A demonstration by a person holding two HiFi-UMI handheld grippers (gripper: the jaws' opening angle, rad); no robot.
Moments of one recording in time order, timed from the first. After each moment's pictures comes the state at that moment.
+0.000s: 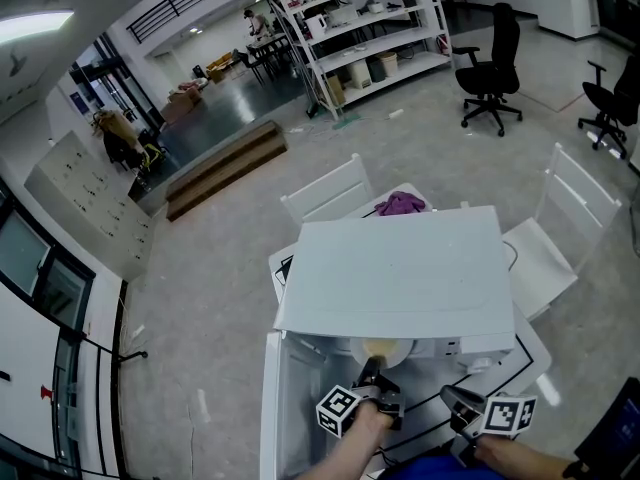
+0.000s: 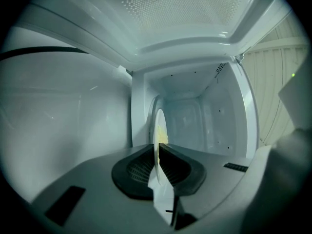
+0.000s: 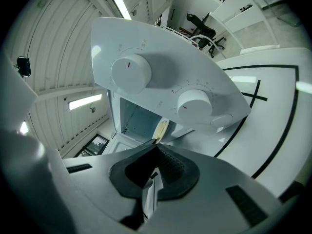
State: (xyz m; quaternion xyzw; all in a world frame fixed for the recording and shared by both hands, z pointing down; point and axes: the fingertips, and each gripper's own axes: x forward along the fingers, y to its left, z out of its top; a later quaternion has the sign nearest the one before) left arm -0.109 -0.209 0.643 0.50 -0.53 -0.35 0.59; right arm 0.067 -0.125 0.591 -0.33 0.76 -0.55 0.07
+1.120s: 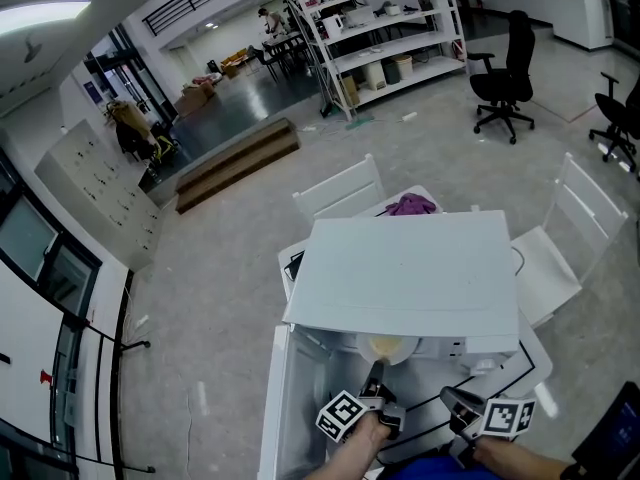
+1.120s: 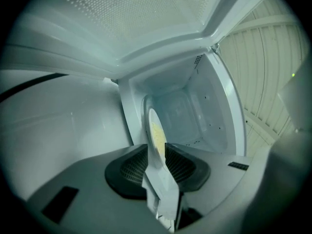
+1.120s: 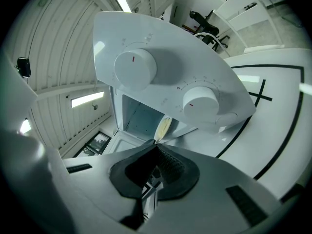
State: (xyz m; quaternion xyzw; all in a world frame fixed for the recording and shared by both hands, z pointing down) left arm -0.107 -0.190 0.630 0.59 -0.54 -0.28 0.53; right arm 0.061 -0.122 0.586 -0.32 0.77 -0.55 0.06
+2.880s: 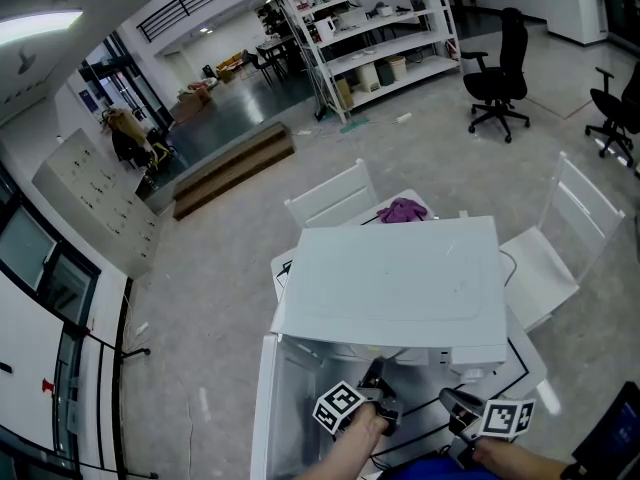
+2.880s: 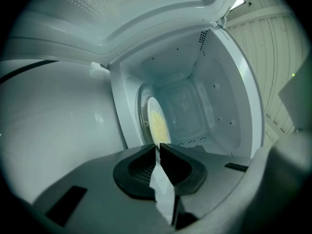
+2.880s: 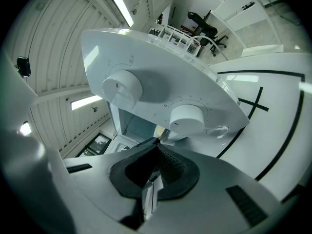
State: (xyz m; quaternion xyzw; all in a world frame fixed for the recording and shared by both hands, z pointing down) left arm -0.086 -0.215 0.636 0.58 -0.54 -0.25 0.57; right arm 0.080 -0.130 0.590 -0.32 0.77 -0.55 0.07
